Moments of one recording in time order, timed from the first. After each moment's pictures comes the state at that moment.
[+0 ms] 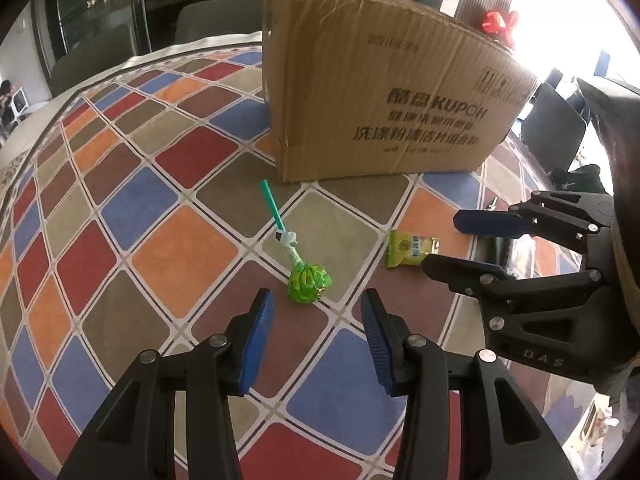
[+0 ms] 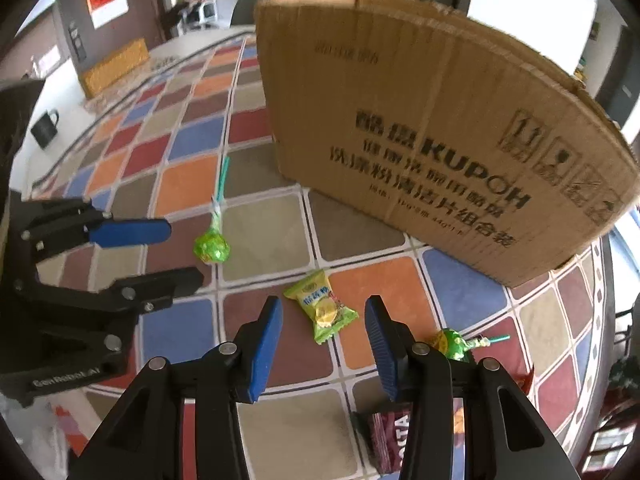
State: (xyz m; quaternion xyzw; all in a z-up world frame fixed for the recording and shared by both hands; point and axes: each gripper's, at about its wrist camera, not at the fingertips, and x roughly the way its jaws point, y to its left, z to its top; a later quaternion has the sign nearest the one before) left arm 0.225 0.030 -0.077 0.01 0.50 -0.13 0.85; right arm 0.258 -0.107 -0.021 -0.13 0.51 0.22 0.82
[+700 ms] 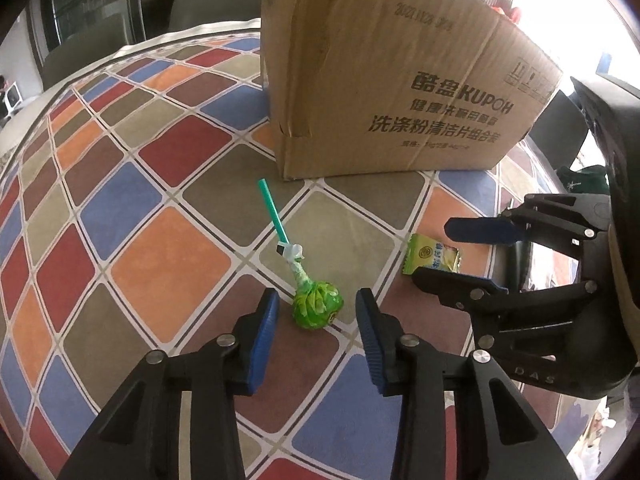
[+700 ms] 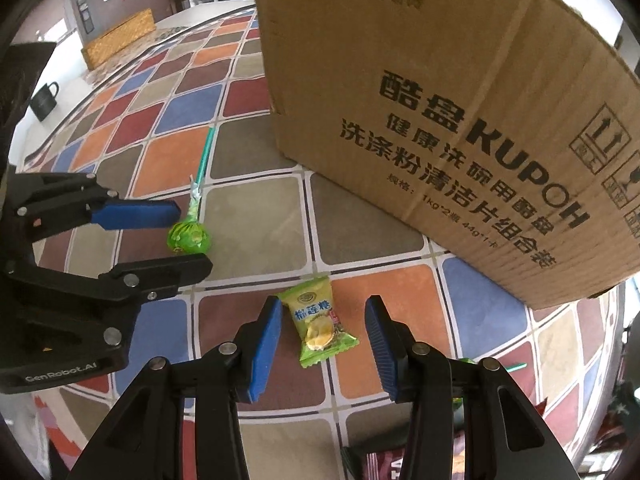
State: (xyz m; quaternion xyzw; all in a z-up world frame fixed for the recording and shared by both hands) left arm 0.249 0.028 -0.099 0.00 0.52 -0.14 0.84; right arm 0.279 -0.091 -0.047 -0.16 0.53 0.23 0.80
